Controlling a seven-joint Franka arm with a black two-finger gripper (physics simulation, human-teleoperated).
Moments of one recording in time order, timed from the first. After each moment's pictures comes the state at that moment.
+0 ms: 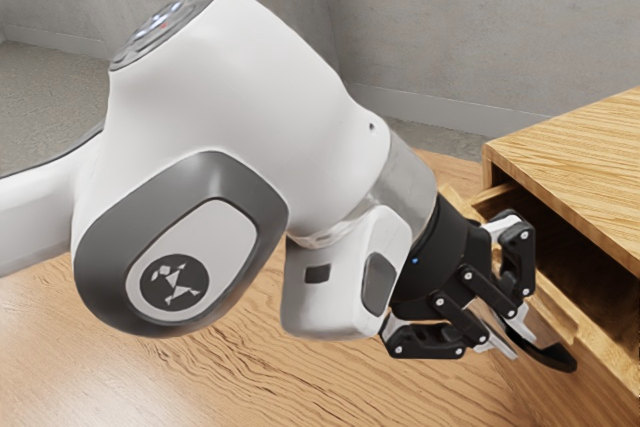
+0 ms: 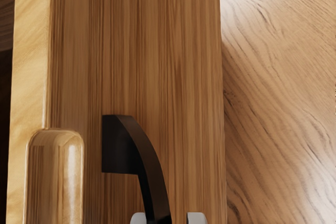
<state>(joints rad) -0.11 -0.28 -0.43 -1.89 -0.26 2.16 1.68</state>
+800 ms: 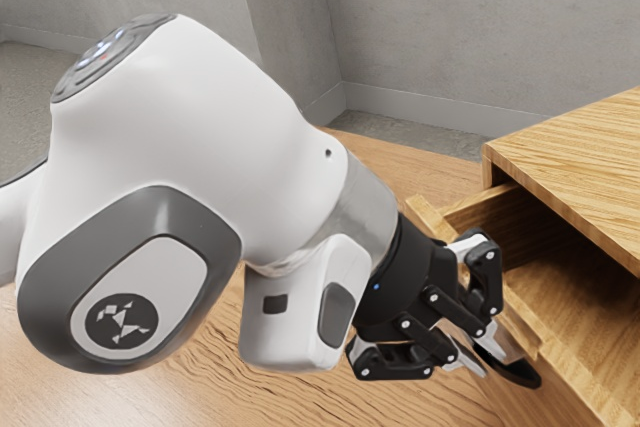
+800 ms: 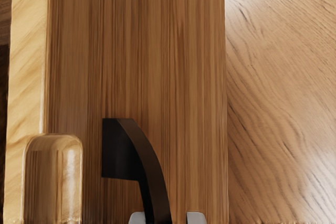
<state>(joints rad) -0.11 -0.38 -0.42 -1.98 -0.28 2.16 1.68</state>
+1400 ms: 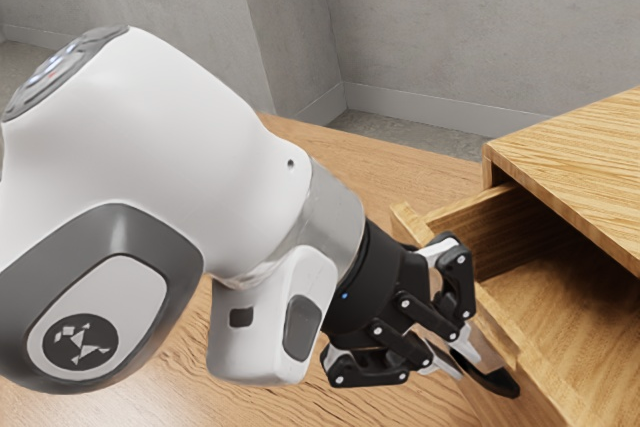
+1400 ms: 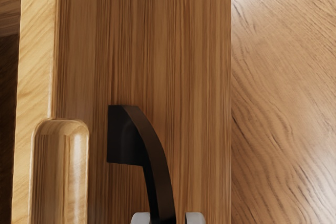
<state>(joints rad) -0.11 -0.45 -0.42 -2.04 -0.29 2.17 1.67</state>
